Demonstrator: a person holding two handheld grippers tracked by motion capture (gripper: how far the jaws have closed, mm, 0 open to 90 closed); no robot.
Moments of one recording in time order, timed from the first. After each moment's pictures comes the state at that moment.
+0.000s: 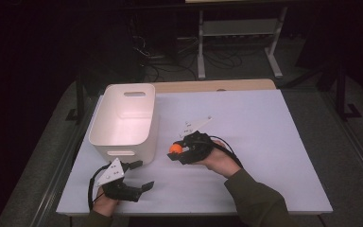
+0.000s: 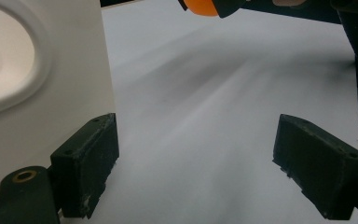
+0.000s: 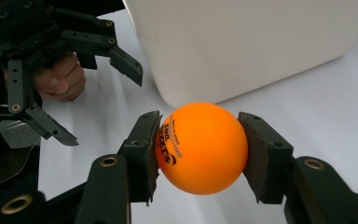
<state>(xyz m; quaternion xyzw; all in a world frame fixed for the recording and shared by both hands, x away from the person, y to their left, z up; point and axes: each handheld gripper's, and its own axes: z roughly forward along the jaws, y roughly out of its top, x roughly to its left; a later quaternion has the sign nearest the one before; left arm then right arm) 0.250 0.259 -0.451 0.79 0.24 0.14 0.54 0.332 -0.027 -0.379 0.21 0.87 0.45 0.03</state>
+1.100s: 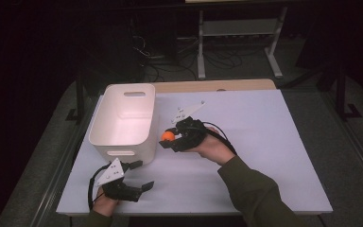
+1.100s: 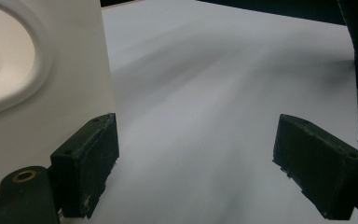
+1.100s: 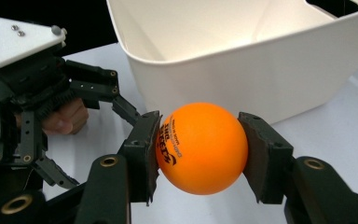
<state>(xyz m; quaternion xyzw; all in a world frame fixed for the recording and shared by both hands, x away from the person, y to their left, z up) 0.250 0.259 -0.451 0.79 0.24 0.14 0.54 0.348 -0.010 -0.340 0.19 0.87 0.46 0.04</state>
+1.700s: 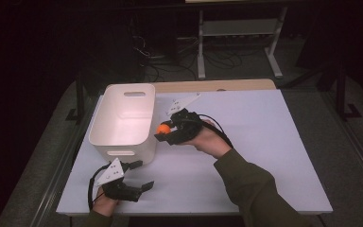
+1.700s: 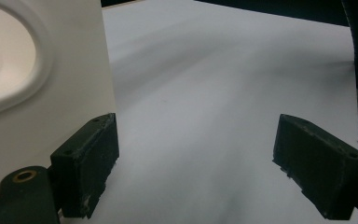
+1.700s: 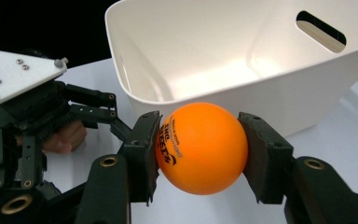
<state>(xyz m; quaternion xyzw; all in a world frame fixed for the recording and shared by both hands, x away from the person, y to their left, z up) 0.250 0.260 -0.451 0.79 0.24 0.14 0.54 0.356 0.000 -0.319 0.18 0.86 0.46 0.05</state>
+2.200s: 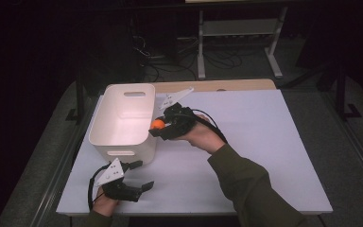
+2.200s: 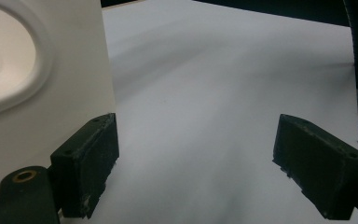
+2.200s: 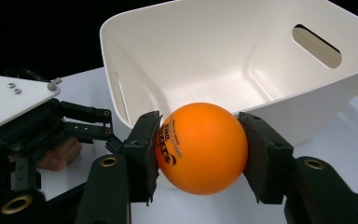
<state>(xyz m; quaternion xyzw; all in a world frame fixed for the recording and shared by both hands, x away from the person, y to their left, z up) 0.250 0.259 -0.451 0.79 0.24 0.14 0.54 0.363 0.016 -0.307 0.18 0.87 0.46 0.06</state>
